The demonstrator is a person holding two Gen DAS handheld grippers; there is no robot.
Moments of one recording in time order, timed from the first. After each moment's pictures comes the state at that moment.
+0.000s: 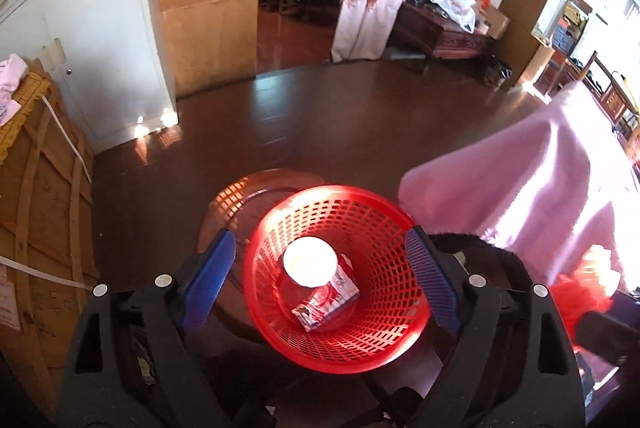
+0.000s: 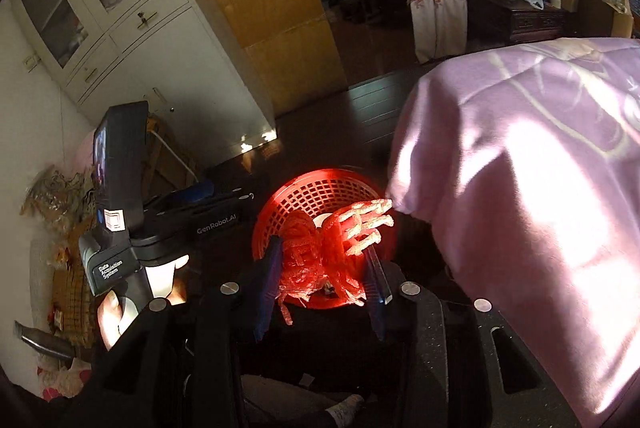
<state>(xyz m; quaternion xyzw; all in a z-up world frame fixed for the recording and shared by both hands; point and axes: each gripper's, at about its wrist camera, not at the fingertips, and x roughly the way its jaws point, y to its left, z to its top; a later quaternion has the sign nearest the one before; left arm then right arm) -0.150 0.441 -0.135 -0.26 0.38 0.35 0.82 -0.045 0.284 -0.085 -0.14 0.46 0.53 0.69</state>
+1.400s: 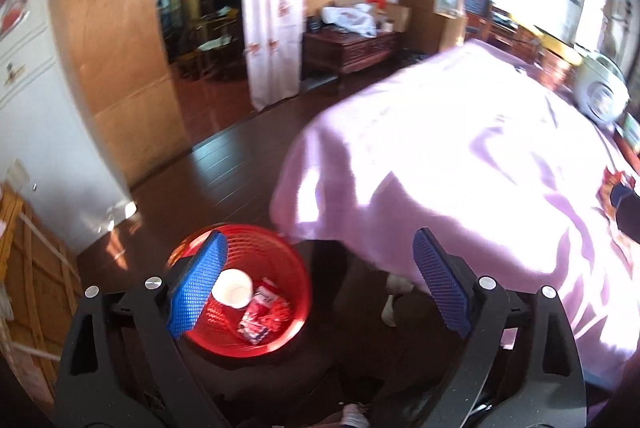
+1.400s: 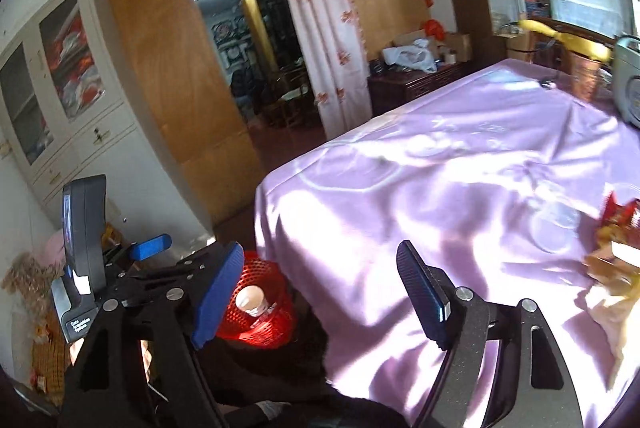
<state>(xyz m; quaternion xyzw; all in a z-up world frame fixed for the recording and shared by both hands) -0.091 0.278 -0.053 -0.10 0.36 0.23 0.90 -0.010 0.069 -0.013 0.00 0.33 0.42 0.84</state>
